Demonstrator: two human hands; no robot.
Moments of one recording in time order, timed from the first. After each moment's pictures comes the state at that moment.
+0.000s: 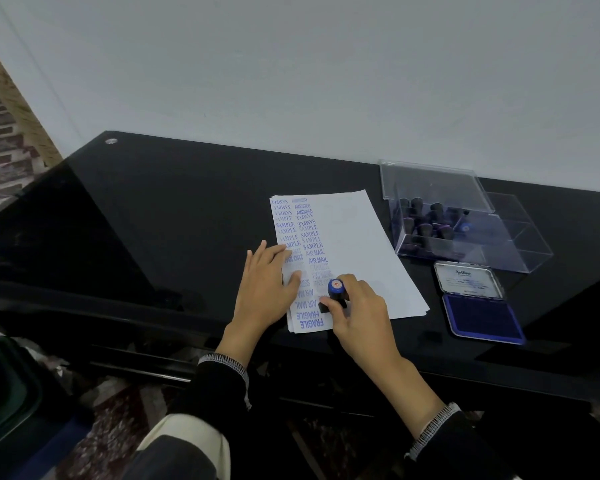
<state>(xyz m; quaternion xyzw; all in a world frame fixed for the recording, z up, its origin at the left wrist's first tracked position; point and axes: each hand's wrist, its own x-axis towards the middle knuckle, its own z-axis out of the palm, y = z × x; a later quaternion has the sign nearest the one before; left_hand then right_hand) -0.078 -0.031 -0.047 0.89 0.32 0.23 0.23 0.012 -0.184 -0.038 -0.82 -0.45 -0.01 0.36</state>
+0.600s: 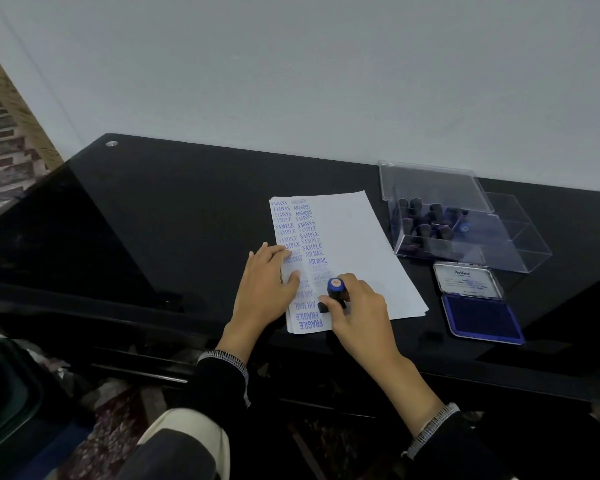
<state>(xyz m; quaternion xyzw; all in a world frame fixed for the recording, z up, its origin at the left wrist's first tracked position) -0.077 -0.030 -0.044 0.89 0.32 0.23 0.25 0.014 -0.182 -0.032 -0.82 -0.43 0.03 0.38</state>
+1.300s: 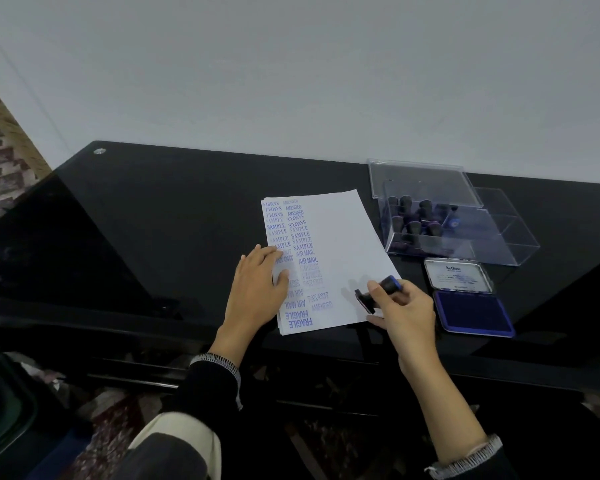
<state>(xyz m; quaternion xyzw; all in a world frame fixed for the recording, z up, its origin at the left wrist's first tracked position) -0.077 -0.030 -0.041 0.89 0.32 0.21 0.24 0.038 -0.220 -0.012 -0.74 -0.11 0.17 0.64</state>
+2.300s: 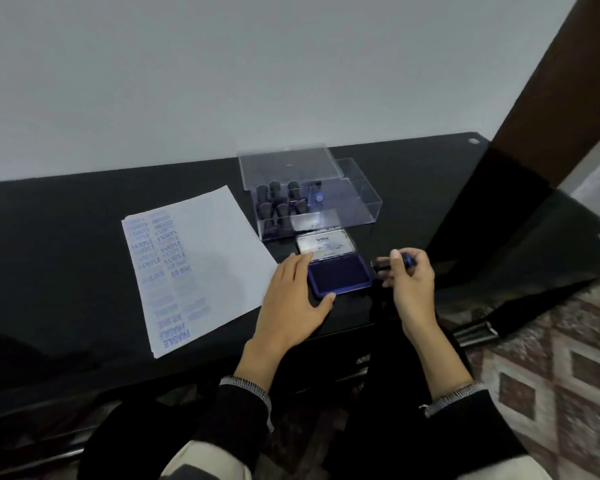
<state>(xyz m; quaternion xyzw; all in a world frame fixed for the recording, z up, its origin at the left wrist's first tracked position) 0.037 -0.208 -0.031 0.94 0.10 0.16 0.29 0.130 -0.370 -0.009 -0.73 -0.01 -0.03 0.68</state>
